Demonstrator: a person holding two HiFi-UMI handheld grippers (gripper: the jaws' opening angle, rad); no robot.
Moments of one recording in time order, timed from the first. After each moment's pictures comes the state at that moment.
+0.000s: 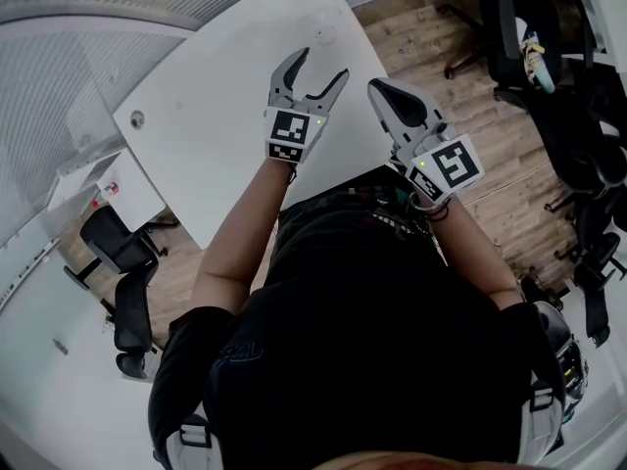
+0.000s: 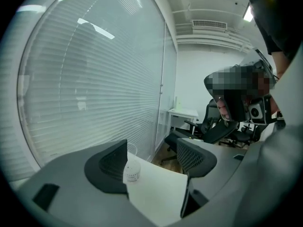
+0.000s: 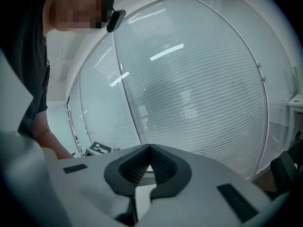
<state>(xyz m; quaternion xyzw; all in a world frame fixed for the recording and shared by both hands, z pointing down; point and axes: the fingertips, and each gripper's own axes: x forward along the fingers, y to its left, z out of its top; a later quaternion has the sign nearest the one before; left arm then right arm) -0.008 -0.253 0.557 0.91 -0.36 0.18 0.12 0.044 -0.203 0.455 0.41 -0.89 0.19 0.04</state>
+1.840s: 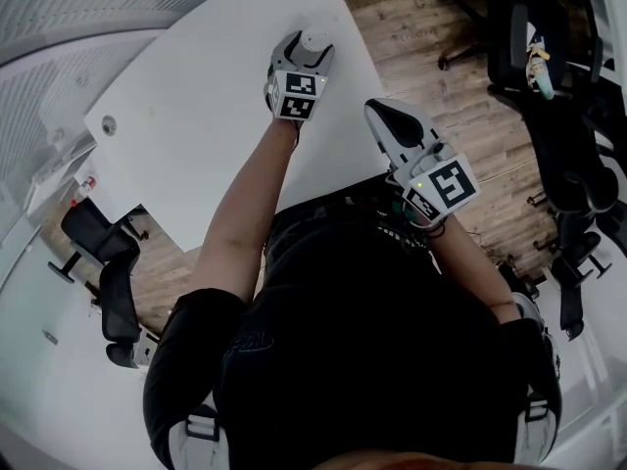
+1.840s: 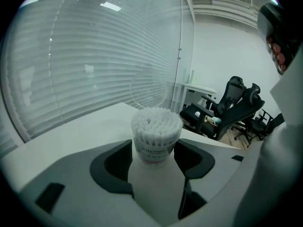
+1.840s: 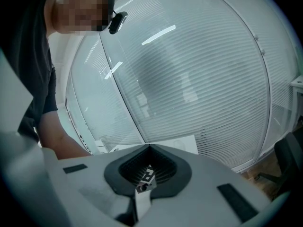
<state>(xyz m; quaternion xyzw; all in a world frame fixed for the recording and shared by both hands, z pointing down) -0.004 -0.326 0.743 0.85 -0.40 0.30 0.19 0.053 -0.224 0.526 0.38 -0.88 0.27 0.09</state>
